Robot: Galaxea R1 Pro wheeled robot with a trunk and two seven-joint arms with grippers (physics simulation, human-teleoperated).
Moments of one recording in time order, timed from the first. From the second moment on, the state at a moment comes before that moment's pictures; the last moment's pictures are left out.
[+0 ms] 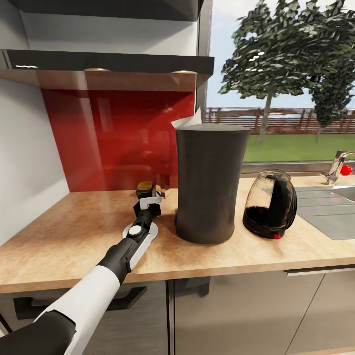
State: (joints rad) left arm -0.87 -0.12 -0.36 -0.71 0.29 -0.11 0.27; right arm 0.03 -0.27 -0.78 -0.48 0.63 -0.30 0.57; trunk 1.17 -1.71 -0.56
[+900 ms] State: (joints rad) left arm -0.87 -0.12 -0.36 -0.69 0.30 -0.11 0.27; right arm 0.03 -0.27 -0.78 -0.48 0.63 -0.30 0.57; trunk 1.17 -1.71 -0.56
